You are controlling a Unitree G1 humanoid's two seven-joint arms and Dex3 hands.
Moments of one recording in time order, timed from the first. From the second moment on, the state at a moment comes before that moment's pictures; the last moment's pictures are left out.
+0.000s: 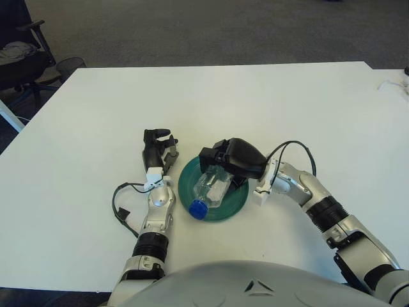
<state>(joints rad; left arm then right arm) -0.05 -0.12 0.05 0.48 0.08 -0.36 0.40 -0.35 -0.33 0.50 0.27 -0.82 -0.86 -0.11</state>
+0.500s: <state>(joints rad) -0.12 -0.11 0.08 0.58 0.02 -0.44 0.35 -0.37 -0.33 0.50 0.27 -0.82 -0.83 -0.11</state>
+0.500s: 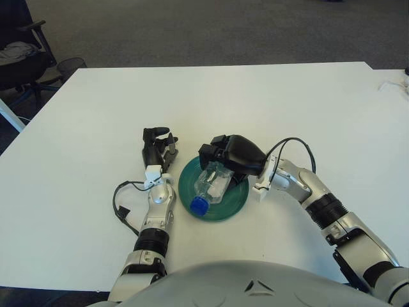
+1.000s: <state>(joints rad) -0.21 -0.10 0.10 0.72 0.03 -0.65 0.31 -0.37 -0.34 0.49 0.25 -0.80 -0.82 -0.08</state>
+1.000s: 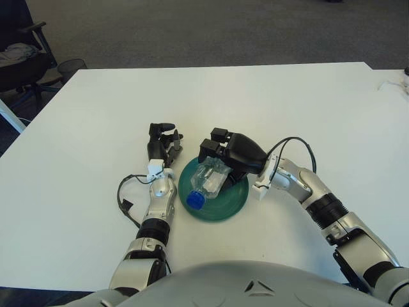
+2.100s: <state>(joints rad) -0.30 -0.08 0.14 0.88 0.02 -0.77 0.29 -0.37 -0.38 0.47 0.18 -0.79 -0.74 0.01</state>
